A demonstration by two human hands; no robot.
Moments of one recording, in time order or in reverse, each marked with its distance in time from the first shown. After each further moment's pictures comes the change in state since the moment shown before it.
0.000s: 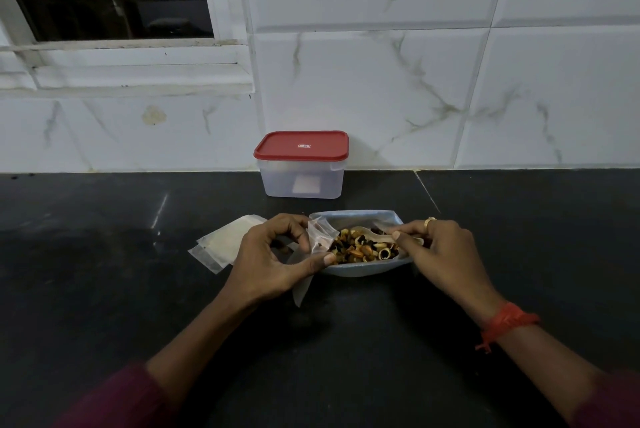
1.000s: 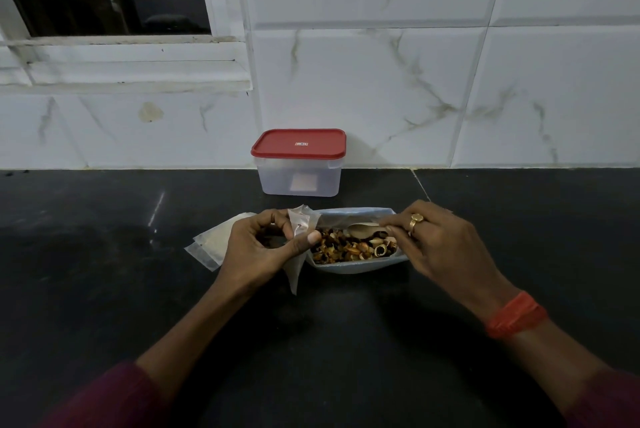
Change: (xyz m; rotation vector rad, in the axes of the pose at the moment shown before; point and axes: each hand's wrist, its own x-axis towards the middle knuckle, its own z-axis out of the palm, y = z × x) left_hand 0.003 0.000 -0.002 -0.192 0.105 -0.143; right_hand 0.004 0.004 -0.013 -0.407 0.144 -0.777
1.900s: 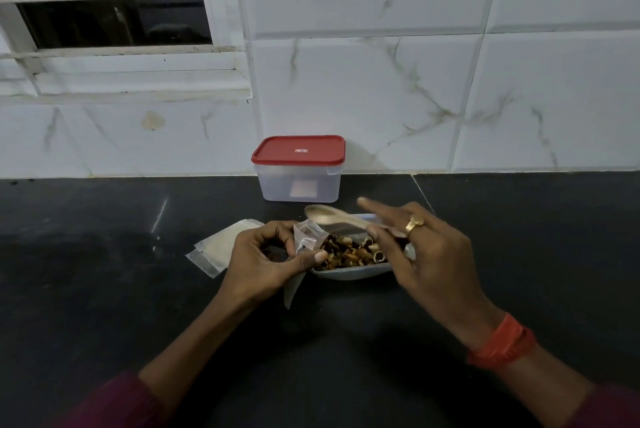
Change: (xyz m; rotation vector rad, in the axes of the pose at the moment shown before) left_hand -0.007 0.003 0.004 -0.042 -0.064 0.023; right_hand 0.007 -0.040 -0.006 0.195 0.214 0.103
